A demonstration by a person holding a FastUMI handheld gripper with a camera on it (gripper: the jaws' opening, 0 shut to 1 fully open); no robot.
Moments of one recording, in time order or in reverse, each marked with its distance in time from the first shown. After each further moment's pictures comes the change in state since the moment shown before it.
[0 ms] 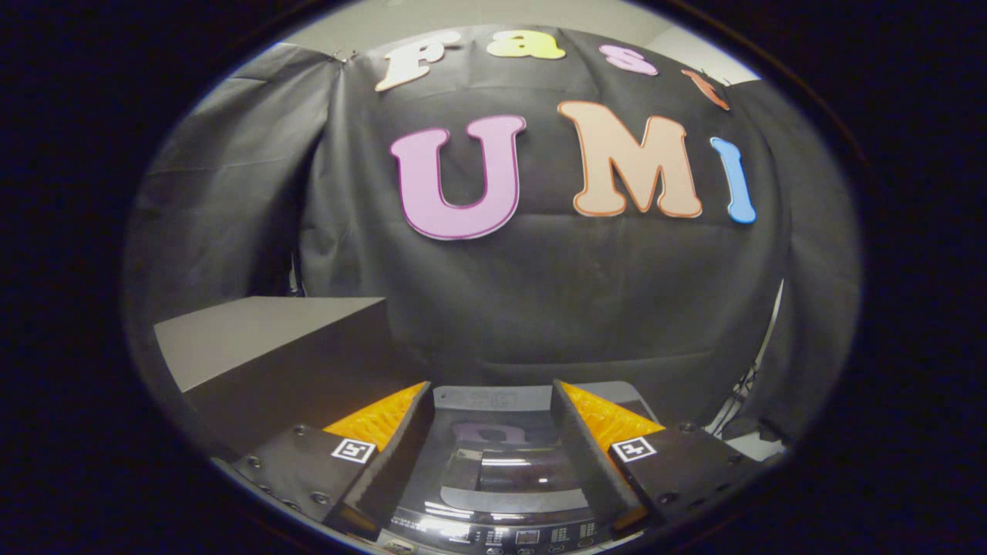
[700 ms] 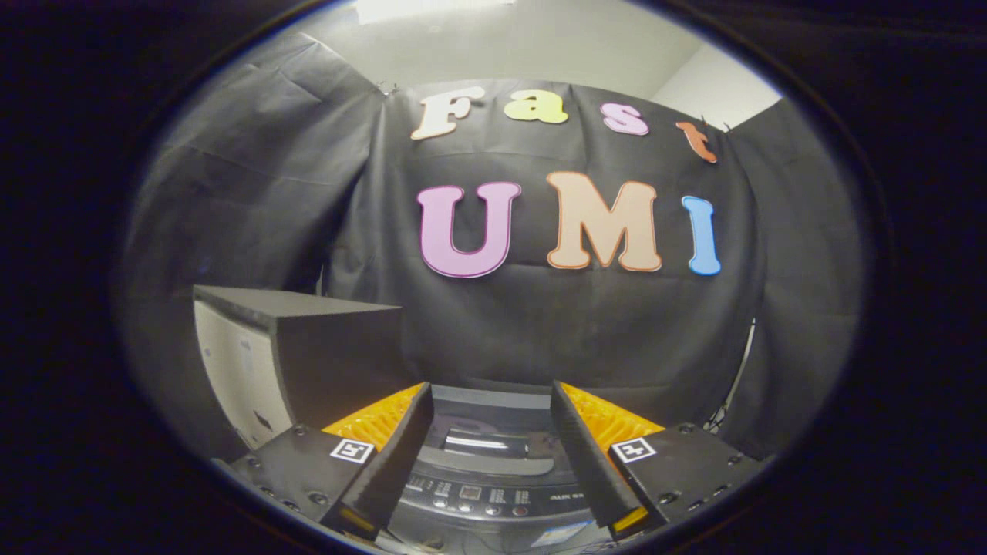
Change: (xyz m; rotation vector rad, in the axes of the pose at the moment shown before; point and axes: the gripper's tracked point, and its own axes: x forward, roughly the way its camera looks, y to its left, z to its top) arm -0.147 -0.045 -0.023 -0.126 -0.187 0.012
